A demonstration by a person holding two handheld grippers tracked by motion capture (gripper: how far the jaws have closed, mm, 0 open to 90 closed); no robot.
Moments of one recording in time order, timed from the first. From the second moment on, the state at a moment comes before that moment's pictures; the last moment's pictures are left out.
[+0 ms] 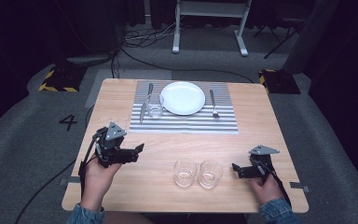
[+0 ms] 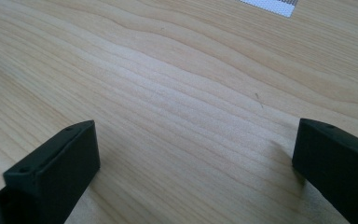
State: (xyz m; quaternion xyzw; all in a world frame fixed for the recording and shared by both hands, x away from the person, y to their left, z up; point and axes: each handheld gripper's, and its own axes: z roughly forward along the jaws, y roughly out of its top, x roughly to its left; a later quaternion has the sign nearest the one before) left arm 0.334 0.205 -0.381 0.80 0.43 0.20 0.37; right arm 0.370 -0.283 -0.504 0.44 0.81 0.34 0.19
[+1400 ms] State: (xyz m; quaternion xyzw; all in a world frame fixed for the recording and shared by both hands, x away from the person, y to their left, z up) left arm 0.297 0.227 -0.483 0.83 0.46 0.15 0.29; right arm 0.370 -0.283 -0.505 0.44 0.81 0.34 0.19
